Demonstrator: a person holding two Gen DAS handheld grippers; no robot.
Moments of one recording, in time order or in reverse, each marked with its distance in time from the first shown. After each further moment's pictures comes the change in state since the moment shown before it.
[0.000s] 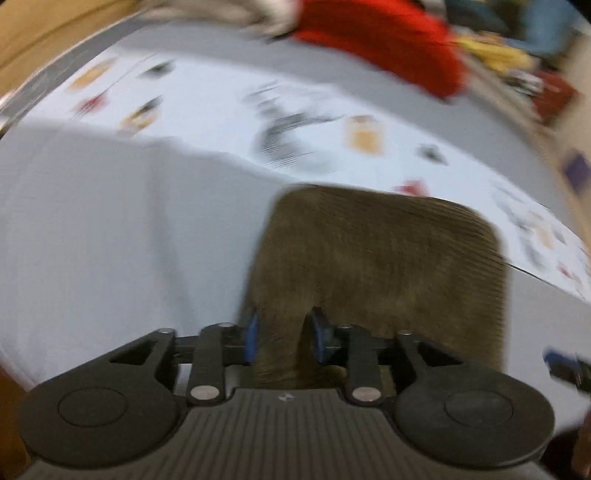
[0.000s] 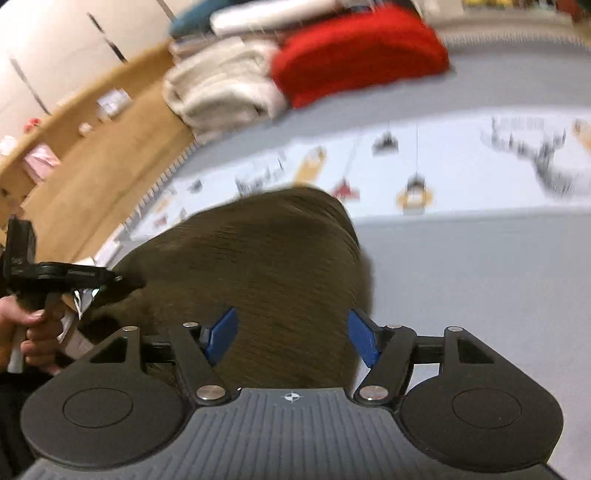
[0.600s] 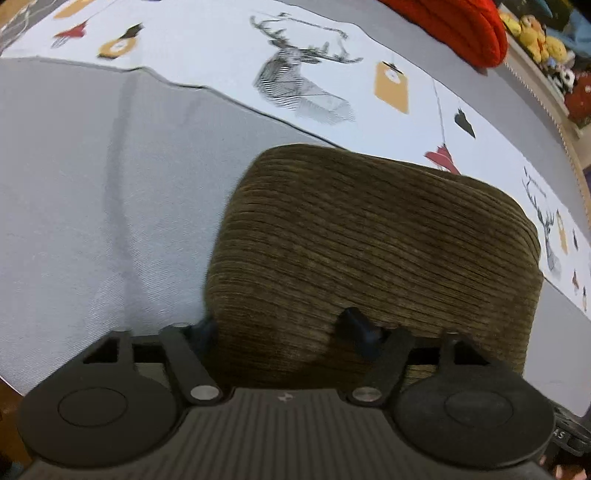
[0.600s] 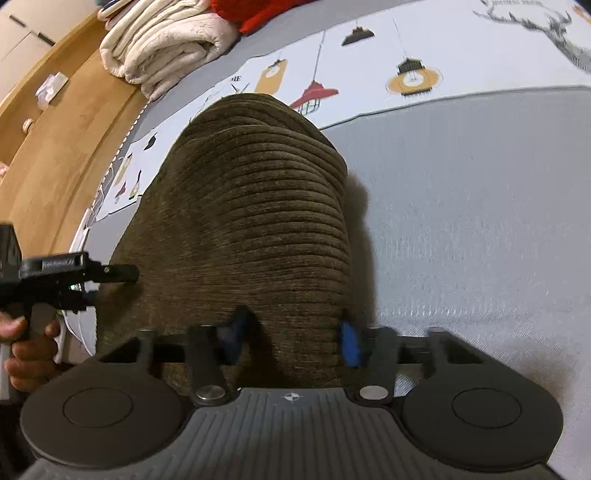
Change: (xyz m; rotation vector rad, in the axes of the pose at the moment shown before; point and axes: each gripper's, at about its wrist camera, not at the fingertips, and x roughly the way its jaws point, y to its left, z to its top) left arm 0.073 -0.033 0.019 -0.046 0.184 -0.016; right arm 0.089 -0.009 -0.017 0.180 0.169 -0.024
